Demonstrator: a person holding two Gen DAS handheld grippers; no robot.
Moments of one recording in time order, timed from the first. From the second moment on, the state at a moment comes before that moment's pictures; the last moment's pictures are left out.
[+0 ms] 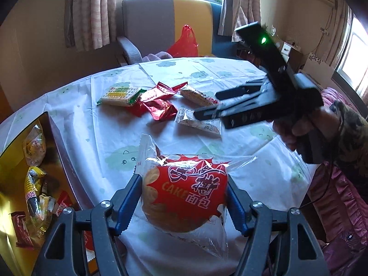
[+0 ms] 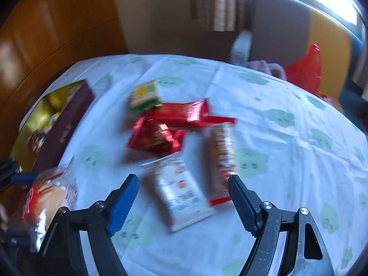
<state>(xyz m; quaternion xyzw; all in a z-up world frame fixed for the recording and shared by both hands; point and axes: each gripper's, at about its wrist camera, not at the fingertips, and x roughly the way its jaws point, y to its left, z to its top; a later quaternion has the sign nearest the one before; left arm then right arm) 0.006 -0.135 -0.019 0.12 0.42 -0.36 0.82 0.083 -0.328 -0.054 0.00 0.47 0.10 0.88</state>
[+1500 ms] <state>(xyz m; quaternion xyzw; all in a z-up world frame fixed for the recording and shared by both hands) 0.116 0.100 0.018 -0.07 0.43 0.00 0.90 0.060 -0.289 -0.093 -0.03 0.48 0.04 0.87</state>
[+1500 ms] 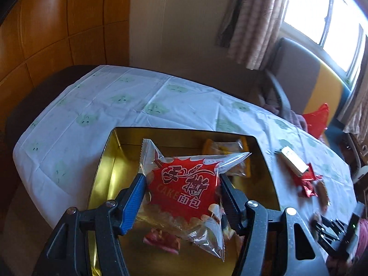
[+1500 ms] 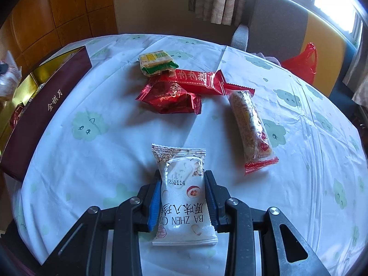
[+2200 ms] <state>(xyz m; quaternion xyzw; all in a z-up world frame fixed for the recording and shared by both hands) 0.114 0.074 -0.002 -0.04 0.42 0.05 0.91 0.057 -0.289 -0.093 -0.03 0.48 0.02 0.88</state>
